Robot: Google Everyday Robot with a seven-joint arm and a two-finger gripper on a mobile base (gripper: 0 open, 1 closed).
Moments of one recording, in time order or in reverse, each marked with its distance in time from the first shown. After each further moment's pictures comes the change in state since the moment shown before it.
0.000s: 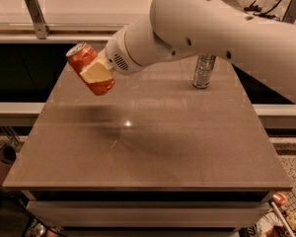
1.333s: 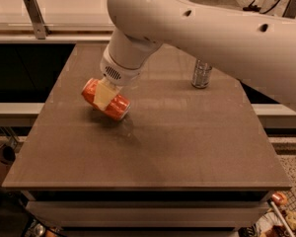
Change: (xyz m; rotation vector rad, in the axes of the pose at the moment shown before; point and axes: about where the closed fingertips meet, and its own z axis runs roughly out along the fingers) arm 0.075 0.006 0.013 -0.026 0.488 0.058
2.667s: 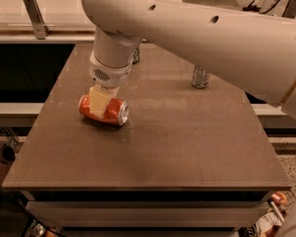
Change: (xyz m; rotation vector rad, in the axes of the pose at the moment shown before) arm 0.001 0.019 0.022 -0.095 0.182 -0.068
